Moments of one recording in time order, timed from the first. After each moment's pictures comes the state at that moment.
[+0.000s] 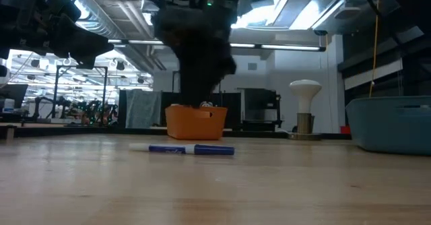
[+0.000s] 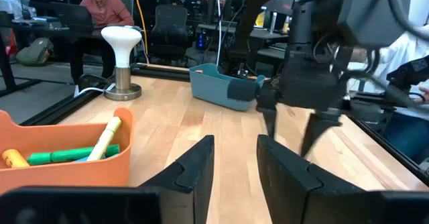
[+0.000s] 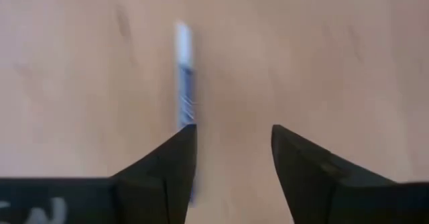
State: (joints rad) left arm 0.59 0.00 0.06 -0.10 0.54 -0.09; right arm 0.14 2.24 2.01 -0.97 0.08 0.36
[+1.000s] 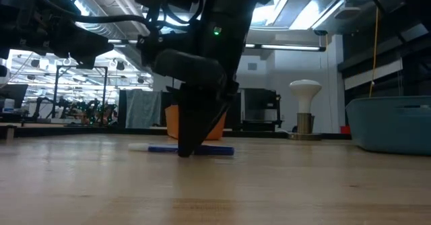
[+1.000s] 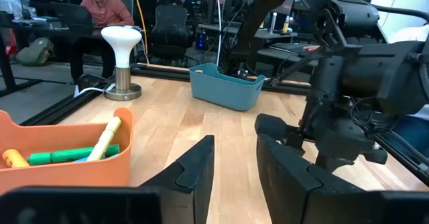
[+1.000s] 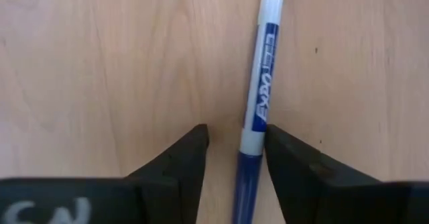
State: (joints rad) left arm 0.59 0.00 0.06 -0.10 0.54 -0.09; right arm 0.25 2.33 1.88 -0.82 0.19 0.34
